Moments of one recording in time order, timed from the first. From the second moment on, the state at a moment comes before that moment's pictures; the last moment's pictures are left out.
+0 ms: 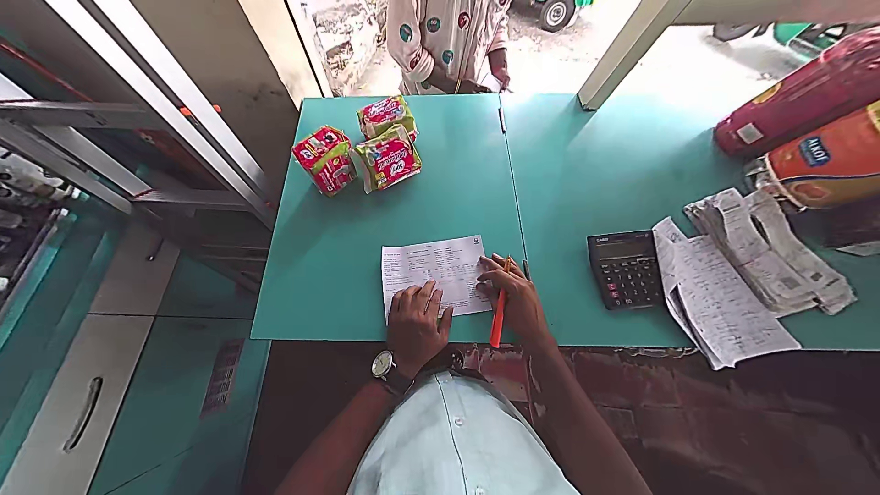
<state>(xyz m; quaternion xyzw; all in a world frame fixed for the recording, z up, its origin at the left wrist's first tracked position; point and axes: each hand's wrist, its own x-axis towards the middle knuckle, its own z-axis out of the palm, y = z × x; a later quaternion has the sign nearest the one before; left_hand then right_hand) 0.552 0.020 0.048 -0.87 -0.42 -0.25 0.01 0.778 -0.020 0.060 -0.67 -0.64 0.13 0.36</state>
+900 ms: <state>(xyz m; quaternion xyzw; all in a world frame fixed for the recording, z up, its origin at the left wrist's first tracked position) 0.551 0.021 0.053 -0.87 -0.41 -0.26 -0.02 0.688 0.024 0.111 -0.60 -0.41 0.34 0.60</state>
